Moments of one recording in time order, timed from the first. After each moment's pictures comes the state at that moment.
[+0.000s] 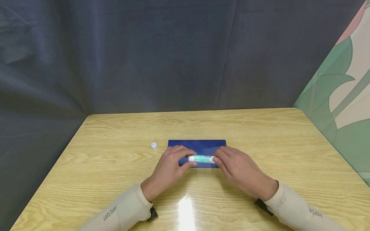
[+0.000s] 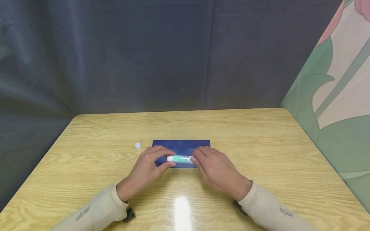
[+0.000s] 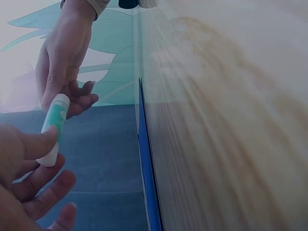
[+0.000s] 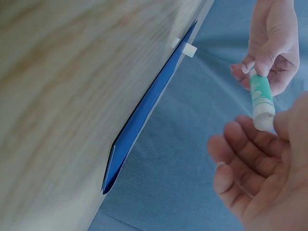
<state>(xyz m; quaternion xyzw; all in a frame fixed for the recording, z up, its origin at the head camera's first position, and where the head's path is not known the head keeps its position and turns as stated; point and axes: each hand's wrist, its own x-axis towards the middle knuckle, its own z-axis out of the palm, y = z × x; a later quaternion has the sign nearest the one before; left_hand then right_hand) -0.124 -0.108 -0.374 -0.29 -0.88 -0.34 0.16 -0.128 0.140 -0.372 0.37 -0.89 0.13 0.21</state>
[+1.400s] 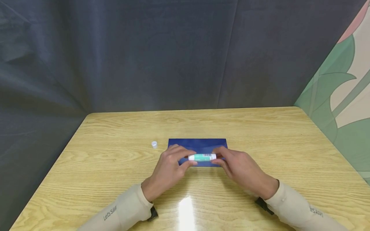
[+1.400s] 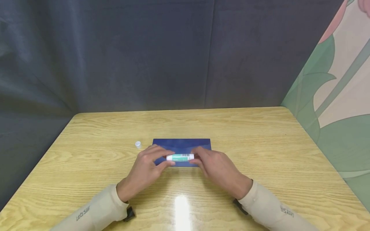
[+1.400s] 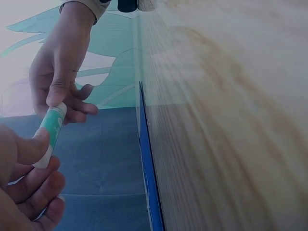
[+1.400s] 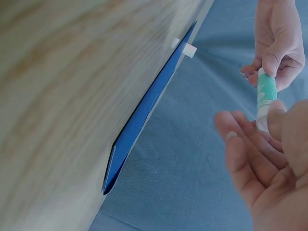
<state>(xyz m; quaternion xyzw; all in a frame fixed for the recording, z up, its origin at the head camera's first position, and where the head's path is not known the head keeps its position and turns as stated) -0.118 -0.107 -0.373 -0.30 -0.86 -0.35 0.21 -0.129 0.142 -0.372 0.39 -0.87 0.19 0.22</state>
